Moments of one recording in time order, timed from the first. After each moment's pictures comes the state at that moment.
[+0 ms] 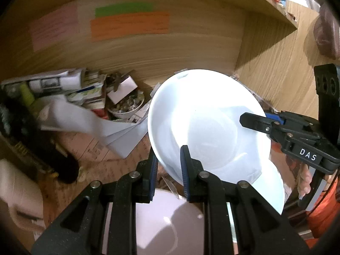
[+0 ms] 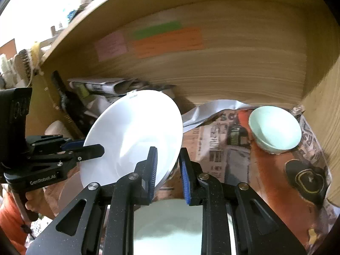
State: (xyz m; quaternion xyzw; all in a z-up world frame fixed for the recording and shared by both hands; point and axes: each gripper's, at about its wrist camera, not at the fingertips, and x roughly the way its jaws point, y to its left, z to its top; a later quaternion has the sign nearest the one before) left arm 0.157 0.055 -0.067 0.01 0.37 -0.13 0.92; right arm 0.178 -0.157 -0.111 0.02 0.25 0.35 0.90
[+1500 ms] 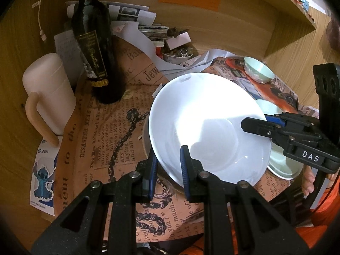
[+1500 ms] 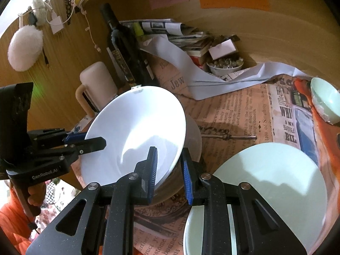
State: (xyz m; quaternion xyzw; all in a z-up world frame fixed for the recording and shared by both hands) left arm 0.047 0.135 -0.131 -0.04 0.41 -0.03 0.91; right arm 0.116 -0.075 -0.173 -0.04 0.32 0.45 0.83
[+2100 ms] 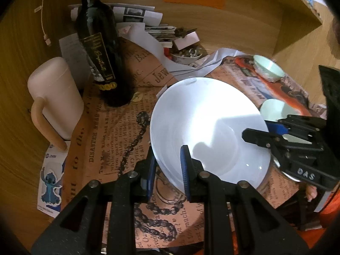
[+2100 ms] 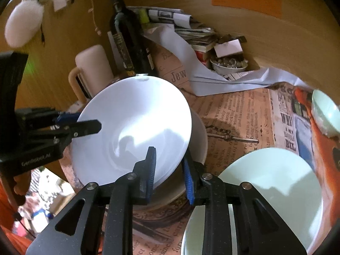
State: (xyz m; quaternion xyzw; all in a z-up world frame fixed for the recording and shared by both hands) left arm 0.057 0.136 -0.136 -0.02 0.41 0.00 0.91; right arm 0.107 -0.054 -0.184 -0.11 0.30 0.43 0.84
